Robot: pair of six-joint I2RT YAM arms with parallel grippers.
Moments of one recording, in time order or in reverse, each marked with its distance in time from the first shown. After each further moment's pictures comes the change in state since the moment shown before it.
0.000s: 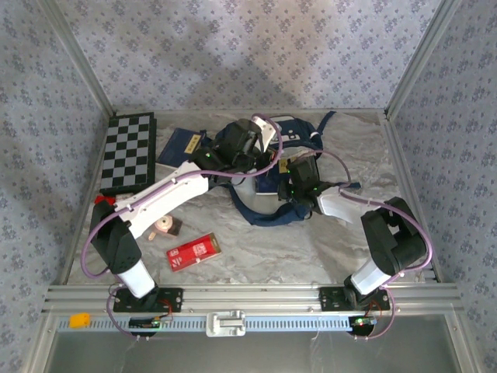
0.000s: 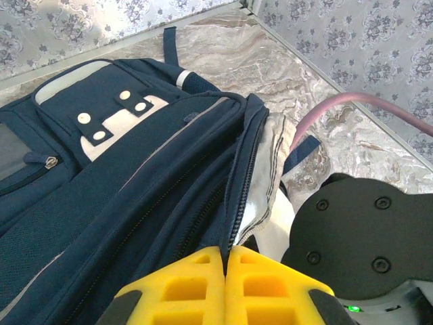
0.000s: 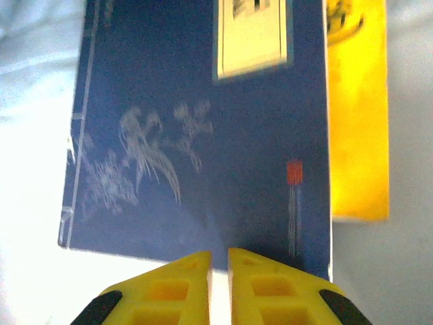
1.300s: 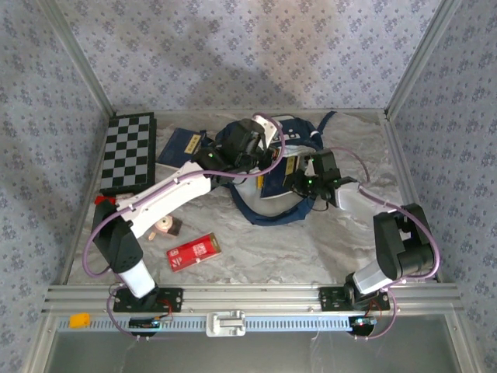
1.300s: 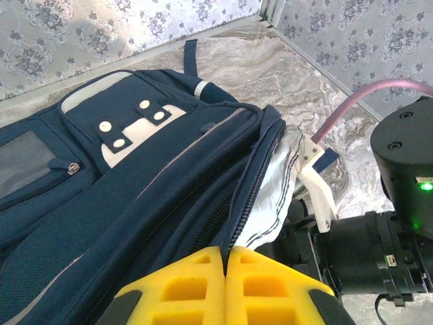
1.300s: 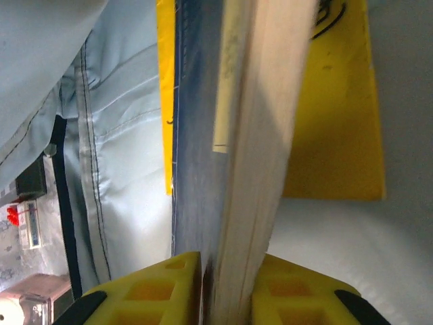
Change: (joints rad) left arm -0.016 0.013 0.020 0.008 -0.086 -0.006; right arm -0.199 -0.061 0.011 -0.063 -0.409 0.163
